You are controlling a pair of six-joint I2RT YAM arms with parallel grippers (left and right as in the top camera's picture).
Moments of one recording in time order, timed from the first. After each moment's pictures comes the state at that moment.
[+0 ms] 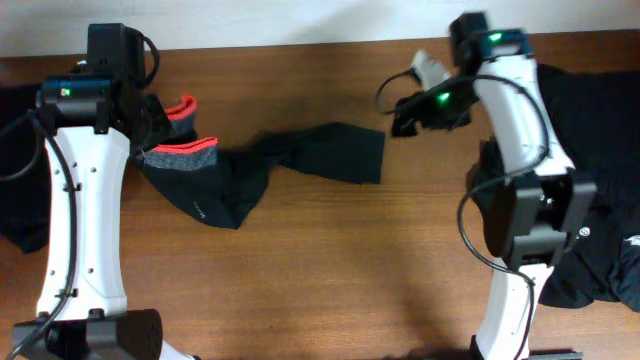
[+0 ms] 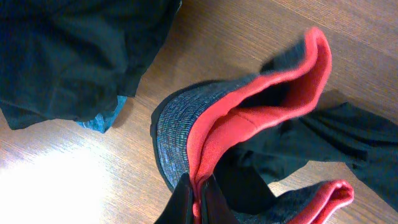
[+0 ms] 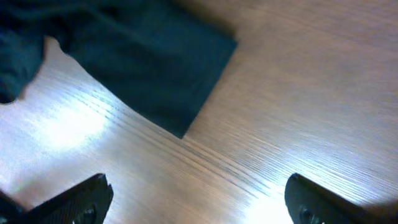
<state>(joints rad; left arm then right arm) -0.01 1.73 1.96 -1.43 -0.27 -0.43 0.05 2.20 2.07 -1.36 -0.38 -0.25</state>
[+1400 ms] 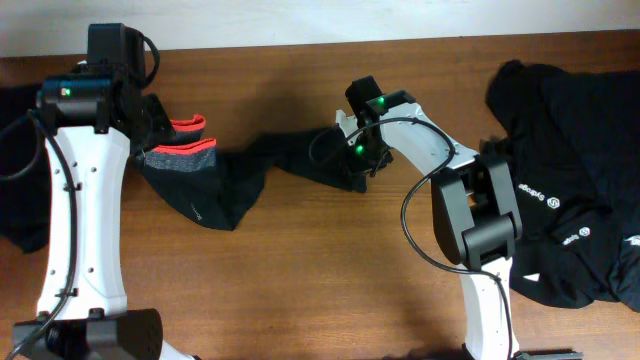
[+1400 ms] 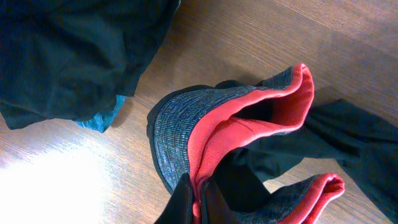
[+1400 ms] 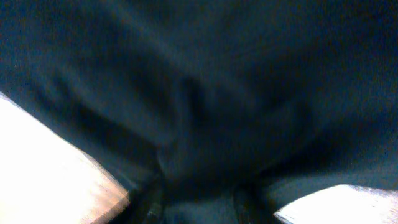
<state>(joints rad) -0.01 1.74 1.96 -1.43 -0.27 -0.43 0.35 2.29 1.77 -0.97 -0.25 -0.03</state>
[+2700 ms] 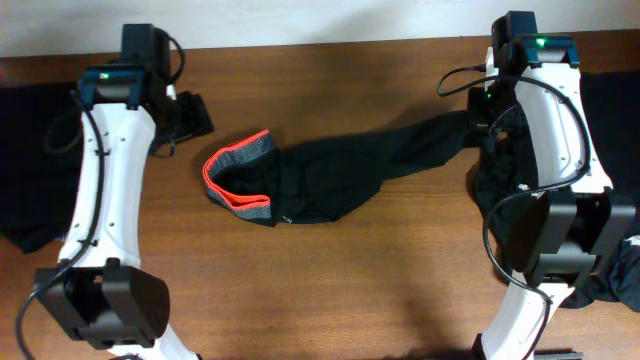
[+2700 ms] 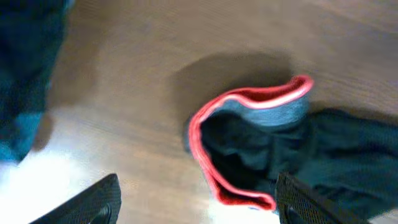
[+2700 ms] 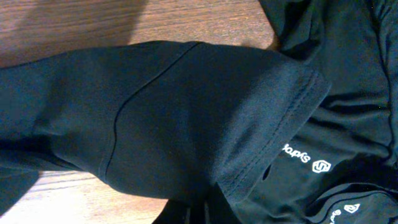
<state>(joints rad) -0.05 1.86 1.91 -1.28 -0.06 -0.33 -0.08 2.07 2.01 -1.34 0.11 0.05</state>
